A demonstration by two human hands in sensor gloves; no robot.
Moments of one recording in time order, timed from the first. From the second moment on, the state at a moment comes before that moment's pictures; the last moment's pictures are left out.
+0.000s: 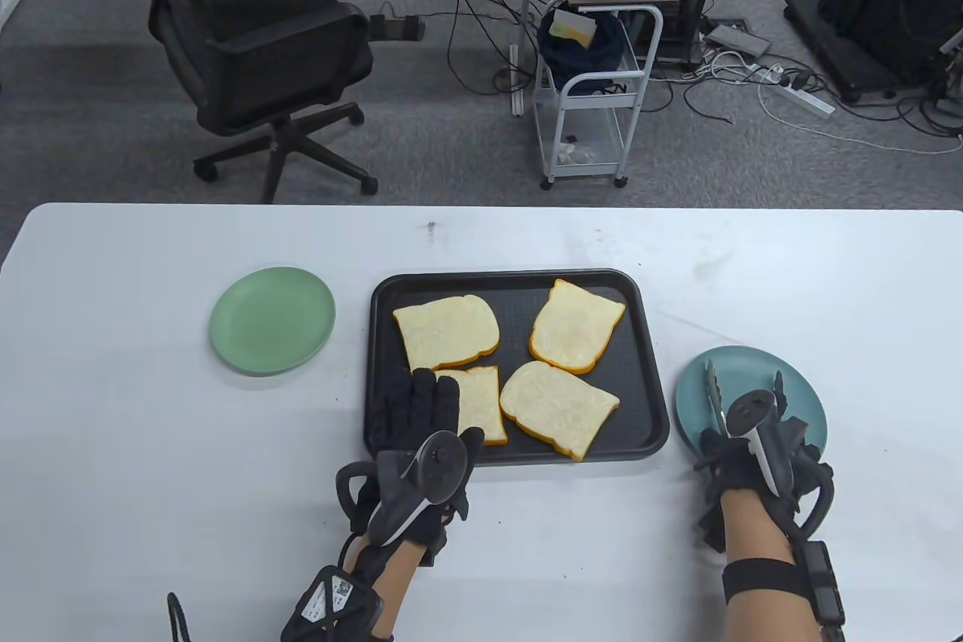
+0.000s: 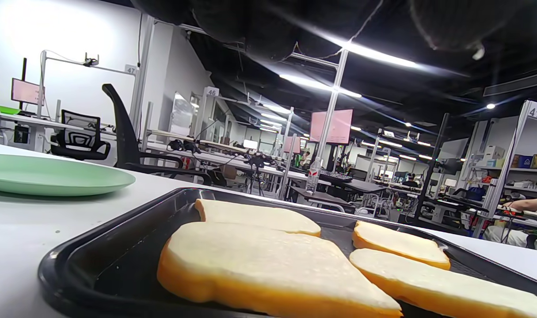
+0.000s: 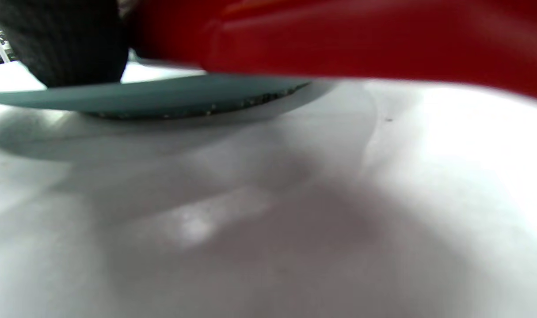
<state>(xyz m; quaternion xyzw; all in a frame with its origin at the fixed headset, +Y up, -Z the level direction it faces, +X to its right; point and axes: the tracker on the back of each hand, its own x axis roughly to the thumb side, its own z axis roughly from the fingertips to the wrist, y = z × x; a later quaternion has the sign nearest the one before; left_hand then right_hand) -0.101 -0.718 -0.252 0.08 0.00 0.10 0.99 0.320 -0.790 -0.303 -0.35 0.10 0.93 0.05</state>
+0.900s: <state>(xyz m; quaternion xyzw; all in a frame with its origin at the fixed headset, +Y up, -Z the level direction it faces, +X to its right) -0.122 -0.728 -0.261 0.06 0.05 0.11 0.99 0.275 -0.756 -0.293 -0.04 -0.07 0.71 0.70</state>
